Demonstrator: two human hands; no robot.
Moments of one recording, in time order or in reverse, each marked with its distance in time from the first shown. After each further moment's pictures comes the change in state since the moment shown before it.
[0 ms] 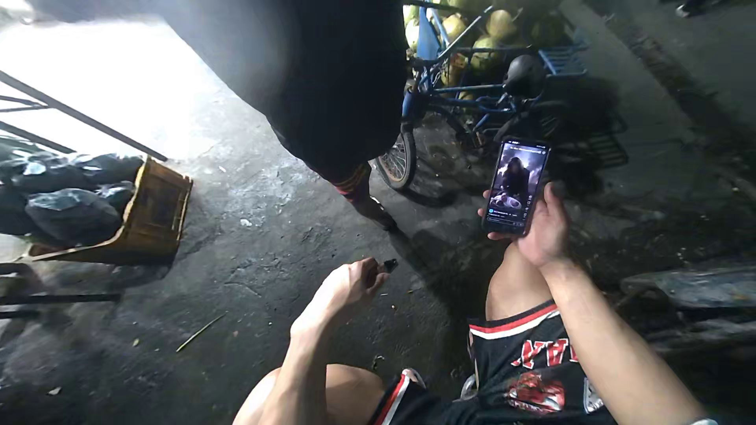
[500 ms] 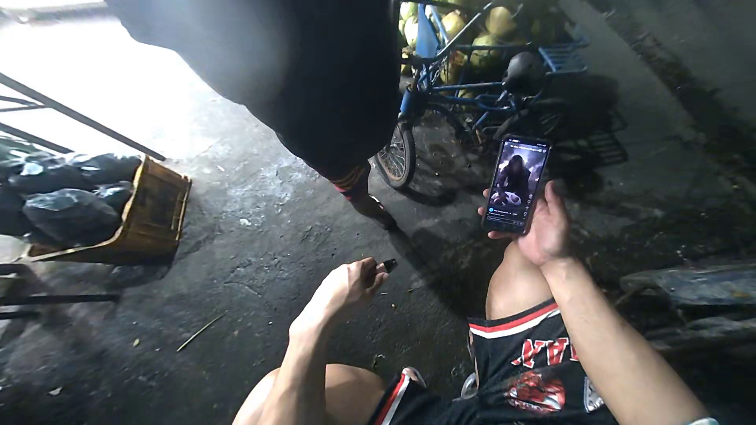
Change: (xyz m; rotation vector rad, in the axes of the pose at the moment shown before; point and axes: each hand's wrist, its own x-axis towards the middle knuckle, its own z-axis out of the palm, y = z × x) left_hand 0.001 0.000 0.000 0.017 -0.019 0.011; right_hand -0.002 -0.003 0.002 0.003 0.021 0.006
